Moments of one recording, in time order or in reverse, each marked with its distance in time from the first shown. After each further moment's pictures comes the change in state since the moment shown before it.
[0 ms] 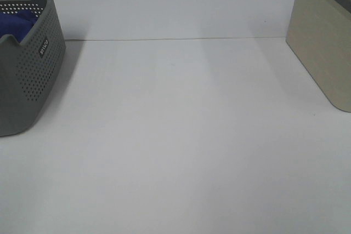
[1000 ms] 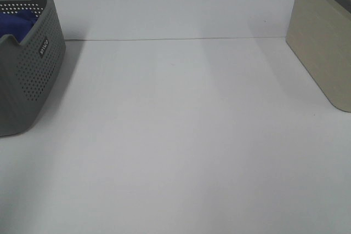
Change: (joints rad) left arm 0.000 0.673 -0.470 0.047 0.084 0.462; right arm 0.000 0.000 0.000 0.000 0.000 0.000
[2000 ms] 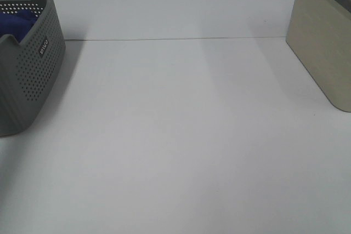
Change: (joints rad) left arm 0.109 1.212 -0.779 0.222 -0.018 0.440; right arm 0.000 0.000 0.000 0.000 0.000 0.000
